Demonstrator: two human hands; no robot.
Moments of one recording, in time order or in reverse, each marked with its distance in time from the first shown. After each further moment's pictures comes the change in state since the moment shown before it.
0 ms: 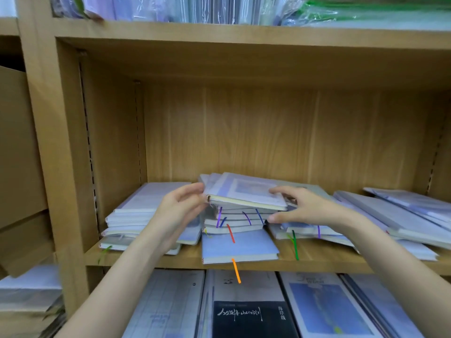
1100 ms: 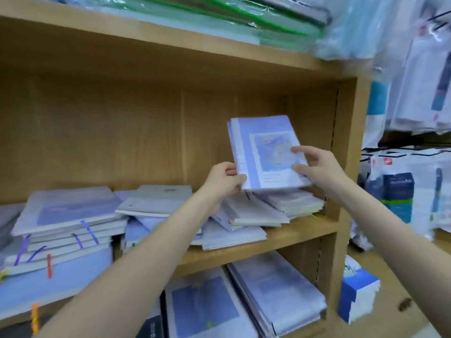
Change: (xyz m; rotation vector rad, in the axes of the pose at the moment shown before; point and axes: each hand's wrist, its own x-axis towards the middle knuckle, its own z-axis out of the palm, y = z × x) left_hand 0.026 -0.020 0.356 0.132 -0.518 0.041; right_hand -0.162 0.167 -0.194 0.115 0.802 0.284
